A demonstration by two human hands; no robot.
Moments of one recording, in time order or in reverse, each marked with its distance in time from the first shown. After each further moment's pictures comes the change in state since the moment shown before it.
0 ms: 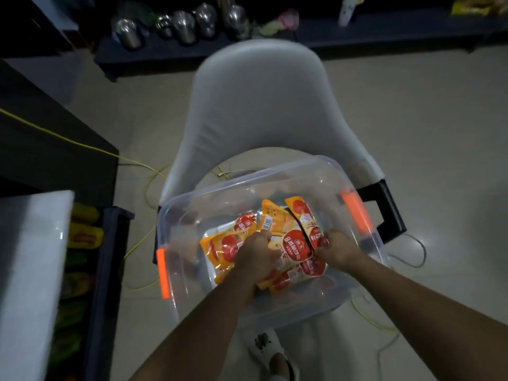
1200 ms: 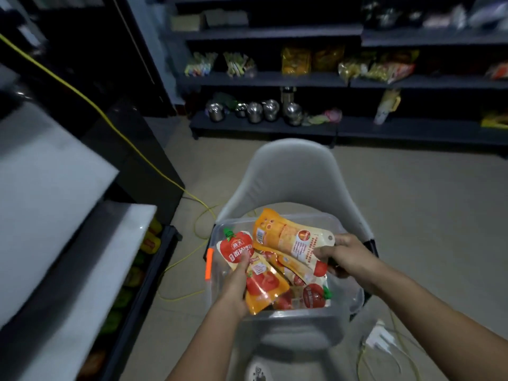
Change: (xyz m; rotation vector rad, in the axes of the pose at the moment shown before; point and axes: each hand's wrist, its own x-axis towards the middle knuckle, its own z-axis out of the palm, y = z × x) left_hand -0.160 0.050 -0.065 -1.617 0.233 -0.474; right_hand -0.186 -0.071 -0.117 0.446 -0.117 -0.416
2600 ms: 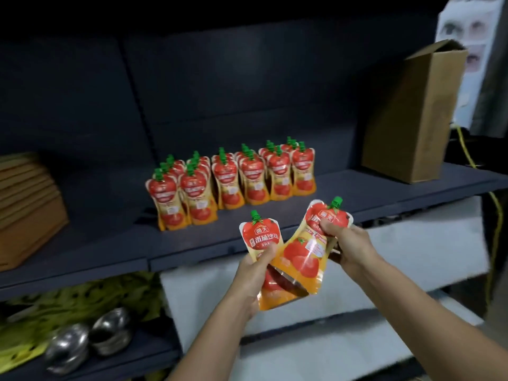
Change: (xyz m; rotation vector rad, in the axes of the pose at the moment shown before) left_hand -0.525 0.009 -0.569 -0.336 0.628 0.971; right_hand -0.401 -0.218 0.646 0.219 -0.810 -0.412
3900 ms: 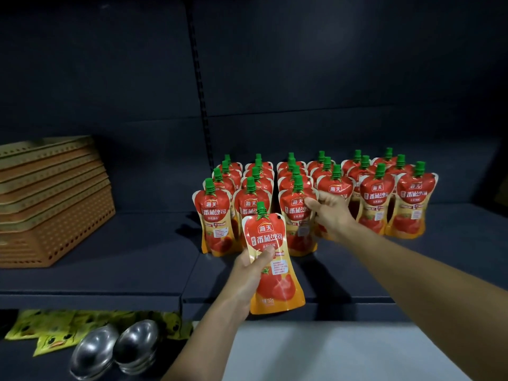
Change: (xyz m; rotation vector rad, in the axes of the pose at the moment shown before) left_hand 0.145 0.067 -0.129 0.000 0.253 0.106; right_hand 0.232 0.008 0.235 -0.269 -0.410 -0.179
